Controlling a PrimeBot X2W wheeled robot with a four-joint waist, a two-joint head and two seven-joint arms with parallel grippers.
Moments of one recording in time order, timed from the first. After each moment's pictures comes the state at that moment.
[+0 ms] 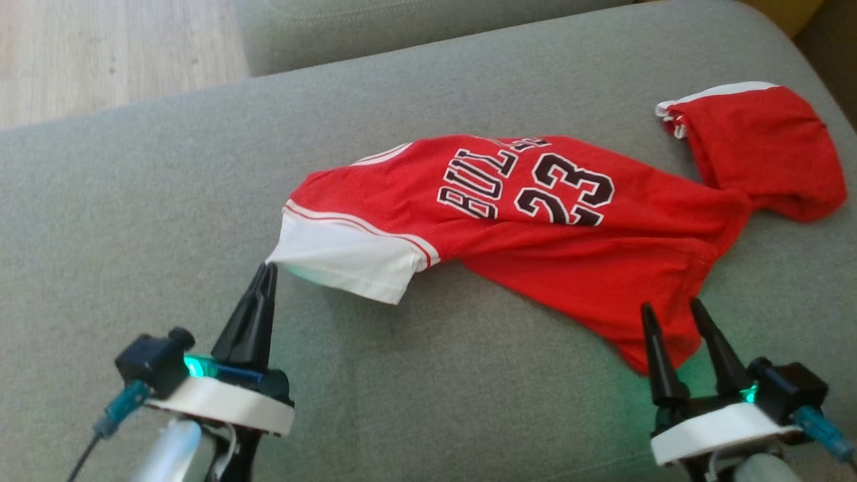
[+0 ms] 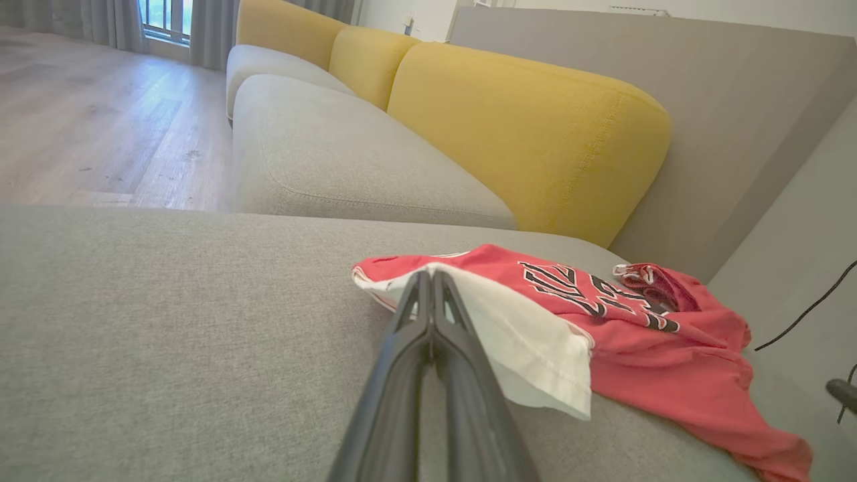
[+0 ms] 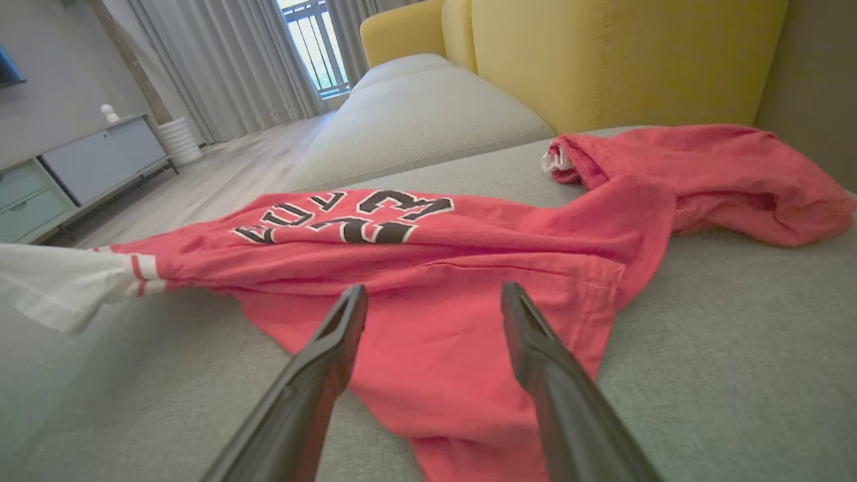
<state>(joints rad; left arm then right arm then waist) -0.16 0.28 -0.41 0.23 -0.60 -0.13 -0.23 0.05 -0.13 0.13 0.23 0.30 0.13 -0.25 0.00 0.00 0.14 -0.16</state>
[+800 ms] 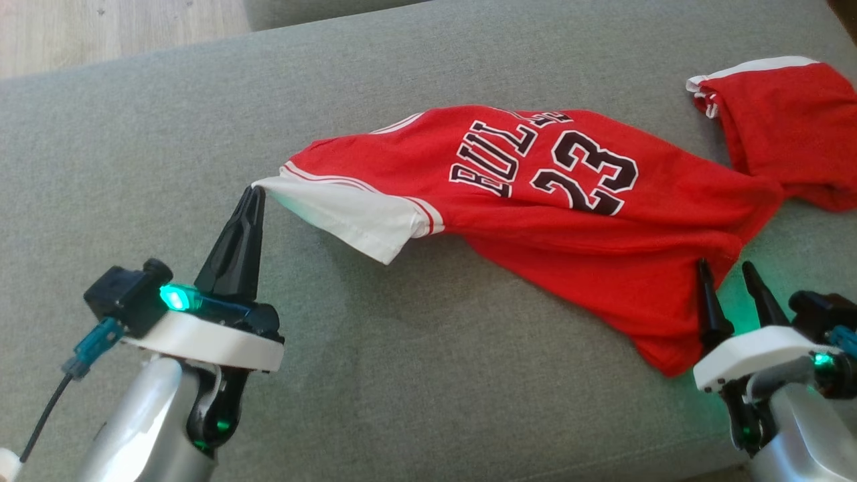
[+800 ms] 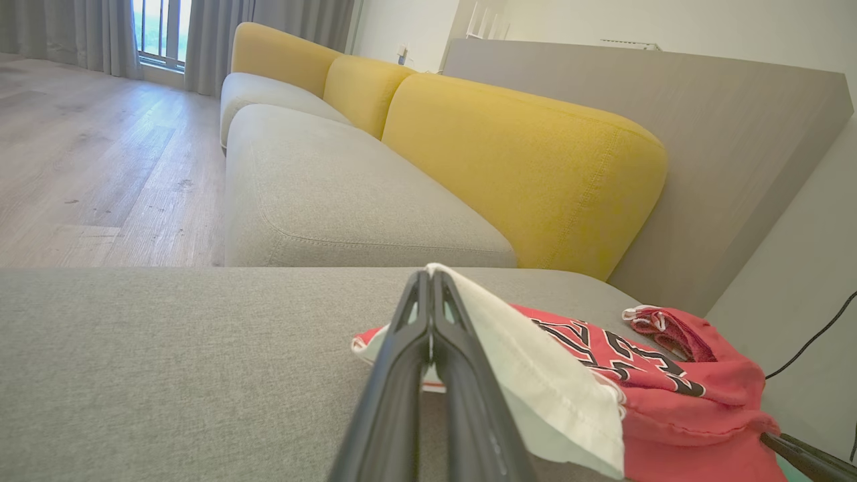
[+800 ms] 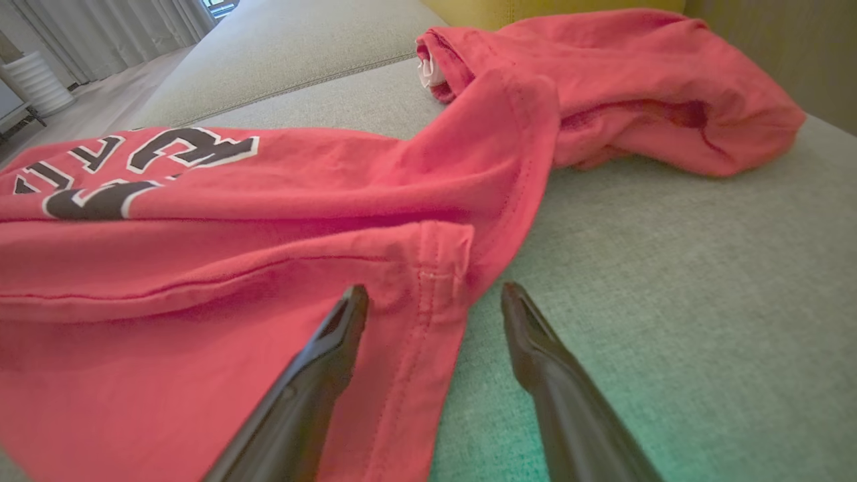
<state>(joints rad) -0.29 0.30 -0.39 0.16 -0.63 -0.13 -0.18 -0.25 -0.20 0.06 0.66 0.39 0.13 -0.22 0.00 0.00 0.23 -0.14</state>
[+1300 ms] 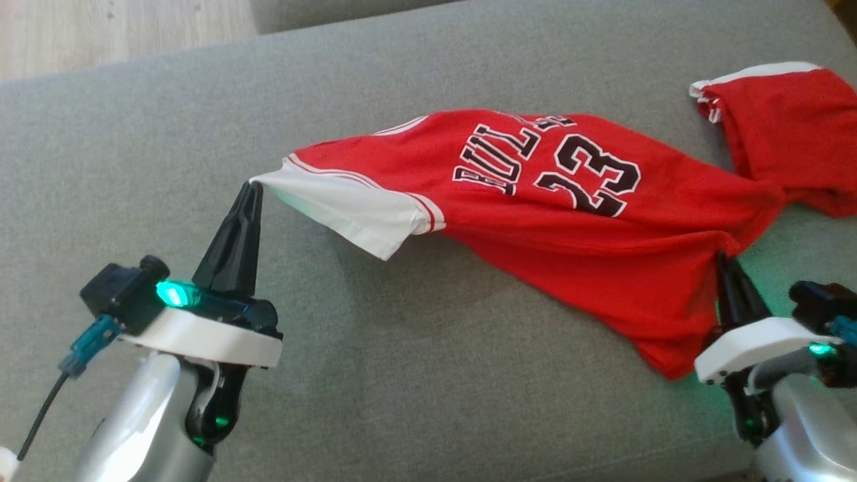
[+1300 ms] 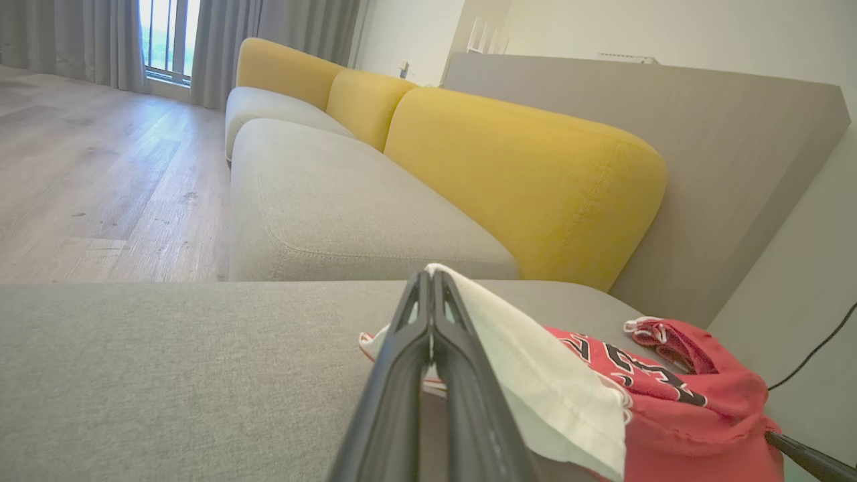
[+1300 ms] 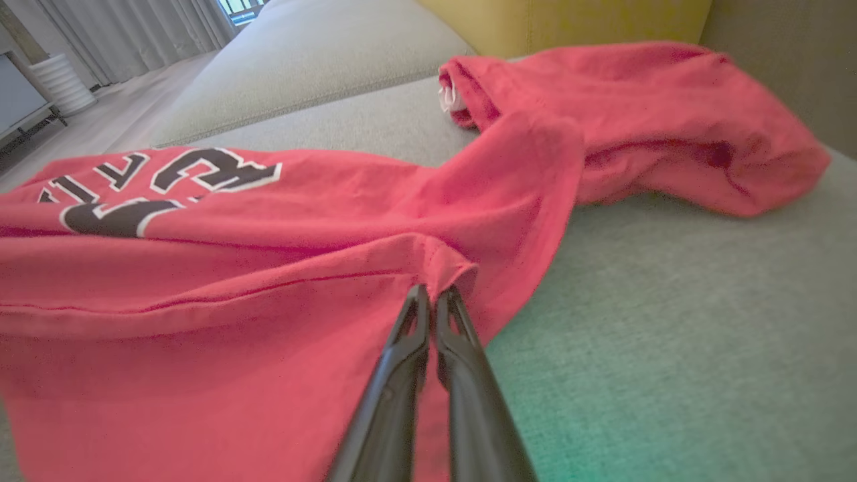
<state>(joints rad) -0.30 0.31 -0.39 0.16 -0.63 -0.13 -0.18 -0.28 -0.22 0.09 0.68 0.40 0.13 -0.22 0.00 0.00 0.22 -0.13</state>
